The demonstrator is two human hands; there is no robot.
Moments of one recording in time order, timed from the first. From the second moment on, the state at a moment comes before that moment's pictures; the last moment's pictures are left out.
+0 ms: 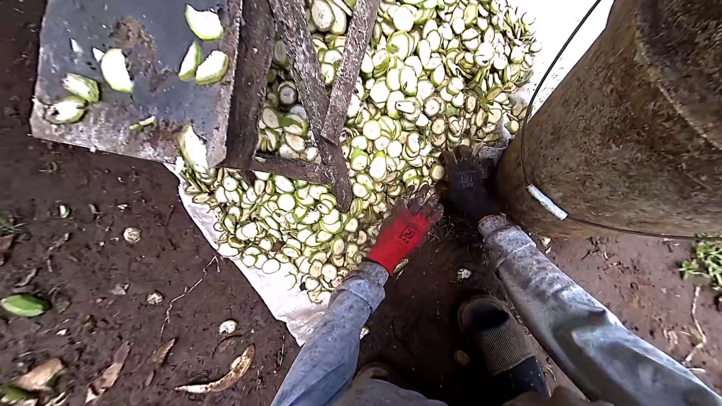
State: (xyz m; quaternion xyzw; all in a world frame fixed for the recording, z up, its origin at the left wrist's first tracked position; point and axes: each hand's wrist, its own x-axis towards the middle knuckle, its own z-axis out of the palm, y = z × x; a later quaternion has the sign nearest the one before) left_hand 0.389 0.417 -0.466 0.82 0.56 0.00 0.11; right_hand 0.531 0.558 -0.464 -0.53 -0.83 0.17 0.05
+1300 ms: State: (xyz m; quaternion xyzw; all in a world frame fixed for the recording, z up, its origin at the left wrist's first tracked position) left_hand 0.264 0.182 -0.423 0.32 0.91 0.18 0.20; right_hand 0.441 0.370 -0.458 -0.12 -0.93 0.34 0.08
